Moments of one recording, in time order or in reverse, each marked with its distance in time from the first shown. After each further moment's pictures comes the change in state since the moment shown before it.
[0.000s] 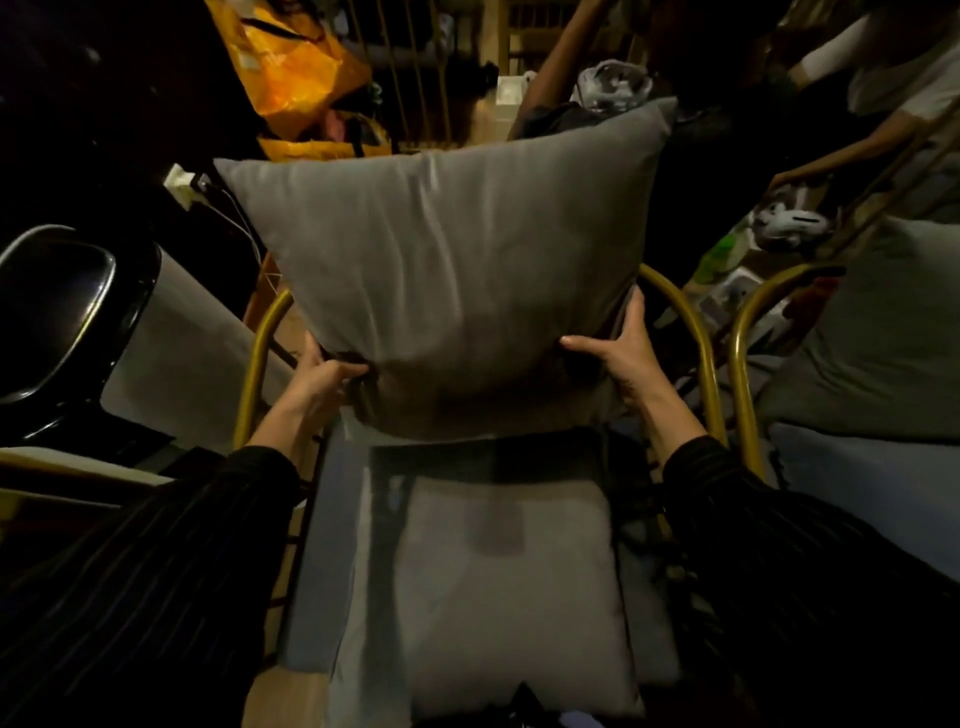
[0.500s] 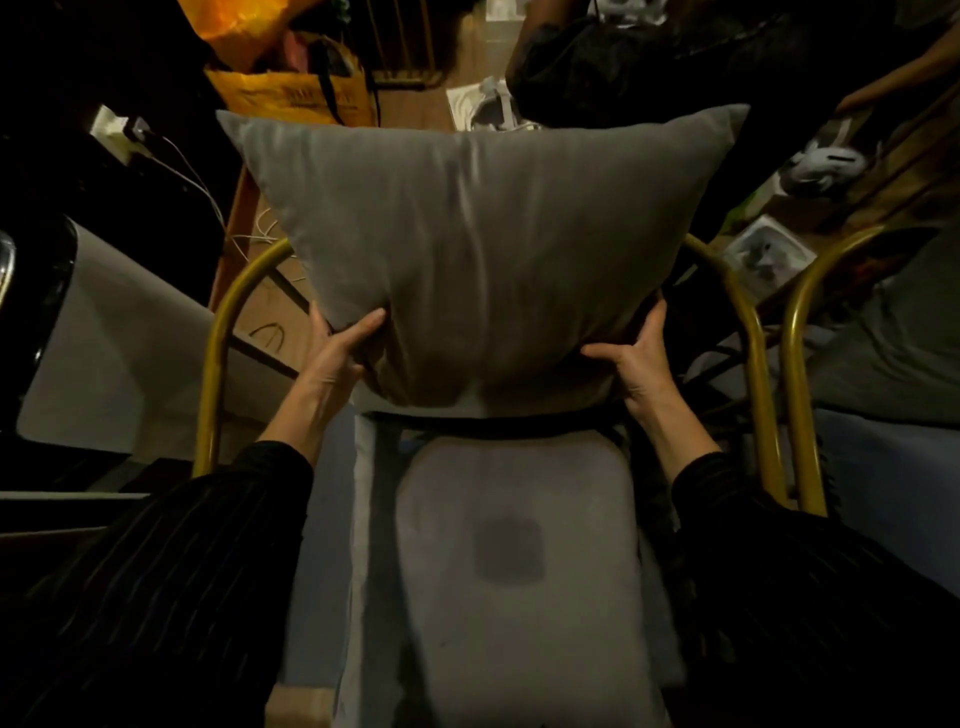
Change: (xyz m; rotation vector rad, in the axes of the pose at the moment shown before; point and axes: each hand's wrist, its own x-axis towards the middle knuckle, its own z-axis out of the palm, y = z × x) left_hand 0.087 -0.026 0.032 -0.198 0.023 -0.037; right_hand 0.053 0.070 0.019 0.130 0.137 0.199
